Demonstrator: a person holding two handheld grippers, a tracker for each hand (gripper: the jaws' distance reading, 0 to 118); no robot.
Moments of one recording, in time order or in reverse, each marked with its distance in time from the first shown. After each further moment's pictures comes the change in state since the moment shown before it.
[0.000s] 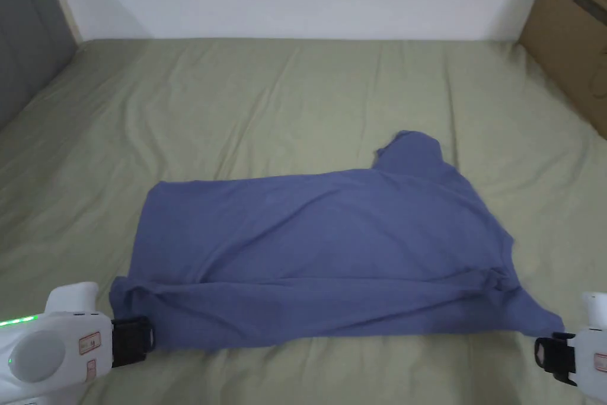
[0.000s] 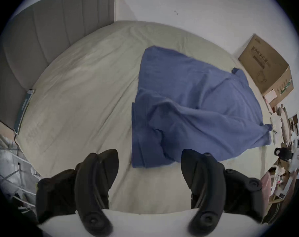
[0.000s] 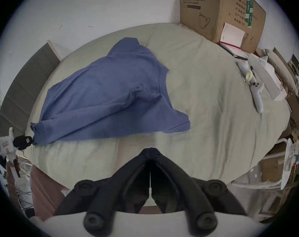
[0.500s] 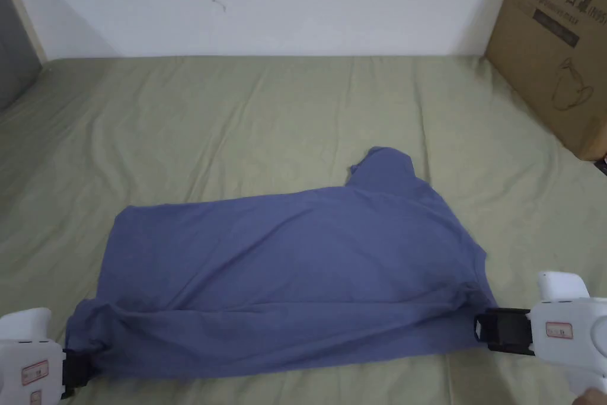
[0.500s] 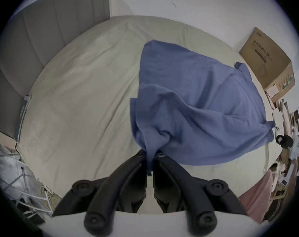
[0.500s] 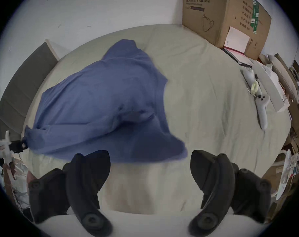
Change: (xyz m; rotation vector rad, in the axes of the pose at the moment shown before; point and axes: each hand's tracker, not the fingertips) left arm -0.010 0.015 0.009 -0.006 -0.020 -0.003; right arm 0.016 0.055 -0.051 -0.007 -0.018 0.015
